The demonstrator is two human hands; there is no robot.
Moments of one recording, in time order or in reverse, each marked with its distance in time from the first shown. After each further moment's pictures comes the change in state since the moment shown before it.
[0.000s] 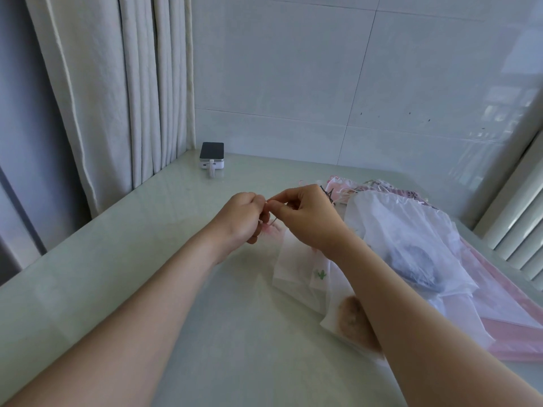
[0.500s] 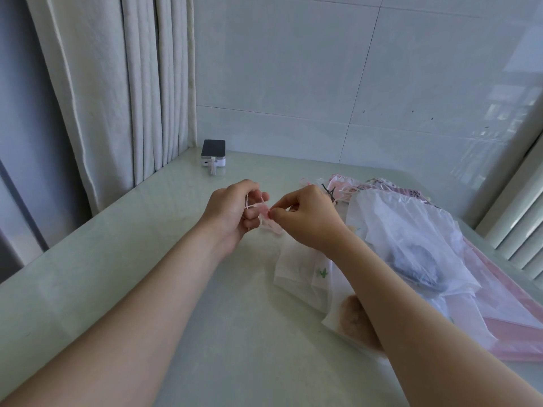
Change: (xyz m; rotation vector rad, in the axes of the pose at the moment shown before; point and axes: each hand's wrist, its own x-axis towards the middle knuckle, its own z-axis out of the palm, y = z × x) left_hand 0.002 0.007 -0.003 -0.577 0.170 -0.144; right_hand 0.003 0.004 0.005 -0.216 0.020 0.022
